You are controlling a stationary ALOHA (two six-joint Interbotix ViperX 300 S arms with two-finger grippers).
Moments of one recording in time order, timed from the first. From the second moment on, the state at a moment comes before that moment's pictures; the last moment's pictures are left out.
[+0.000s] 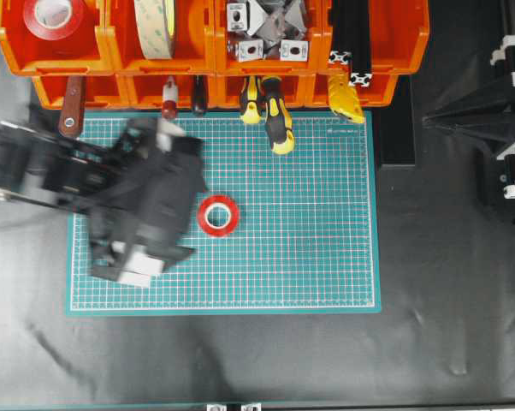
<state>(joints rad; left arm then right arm) -0.21 -0.22 0.30 0.08 0.76 -0.03 0.00 -1.11 1.19 0.01 0.01 0.01</state>
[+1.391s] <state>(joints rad) -0.18 -1.22 0.90 0.08 0.36 -0.12 0.00 -1.11 1.19 0.01 0.02 0.01</state>
